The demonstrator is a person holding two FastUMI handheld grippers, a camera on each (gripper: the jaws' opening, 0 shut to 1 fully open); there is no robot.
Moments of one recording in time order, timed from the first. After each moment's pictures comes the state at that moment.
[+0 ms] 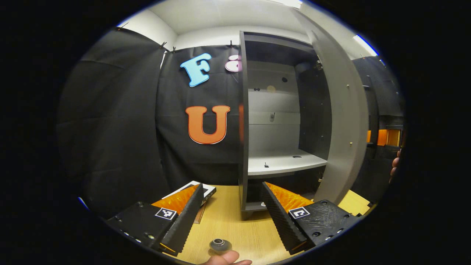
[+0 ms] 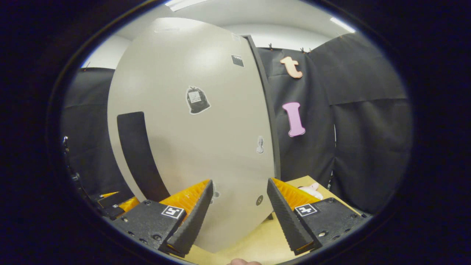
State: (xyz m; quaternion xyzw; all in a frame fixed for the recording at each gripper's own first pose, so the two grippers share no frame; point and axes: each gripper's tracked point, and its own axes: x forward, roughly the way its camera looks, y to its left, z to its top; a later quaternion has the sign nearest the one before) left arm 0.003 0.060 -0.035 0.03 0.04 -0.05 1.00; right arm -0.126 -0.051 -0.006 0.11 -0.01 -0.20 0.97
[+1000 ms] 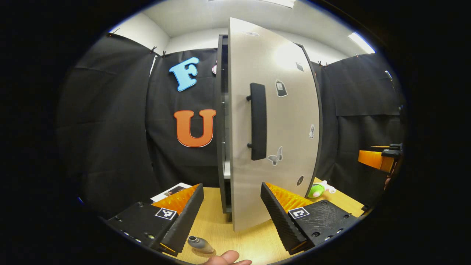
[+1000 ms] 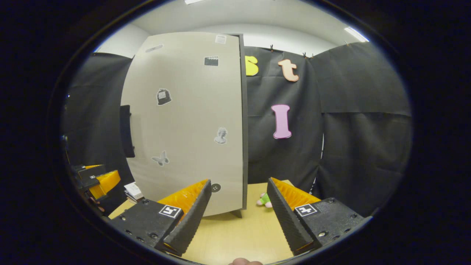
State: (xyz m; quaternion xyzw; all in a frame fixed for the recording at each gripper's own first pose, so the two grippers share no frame) left arm -0.012 -0.019 -0.022 0.04 0.03 -0.06 1.00; right arm -0.178 -0.128 -0.040 0.06 0.02 -0.22 0.97
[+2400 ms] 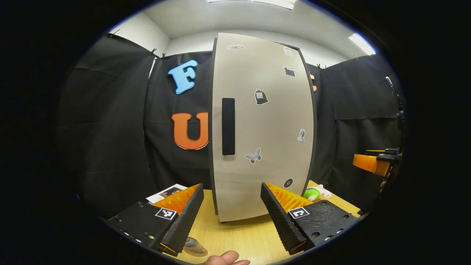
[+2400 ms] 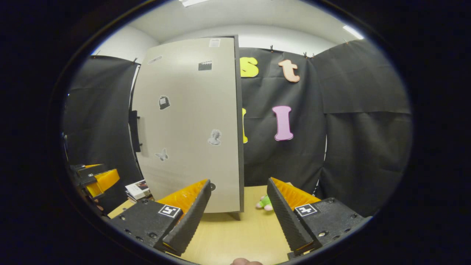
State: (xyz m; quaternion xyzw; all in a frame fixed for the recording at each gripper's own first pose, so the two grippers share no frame) left arm -0.018 -0.039 -0.016 0.02 0.02 -0.07 1.00; right arm -0.185 -0.152 -0.037 0.06 0.00 -0.21 0.98
